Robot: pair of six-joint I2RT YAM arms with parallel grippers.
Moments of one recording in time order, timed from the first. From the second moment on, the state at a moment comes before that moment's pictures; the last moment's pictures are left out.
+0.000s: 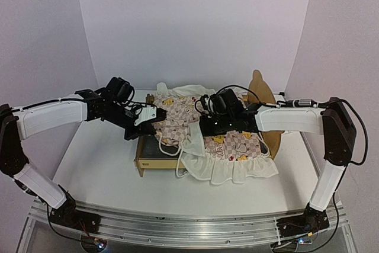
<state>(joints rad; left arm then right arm) -0.64 1.47 1.14 -0.54 0.40 0.84 0.80 1.83 1.30 -0.20 -0.05 0.51</state>
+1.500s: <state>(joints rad) -0.67 1.80 1.47 -1.18 0.56 1.41 0.82 1.83 1.30 -0.24 -0.08 0.49</state>
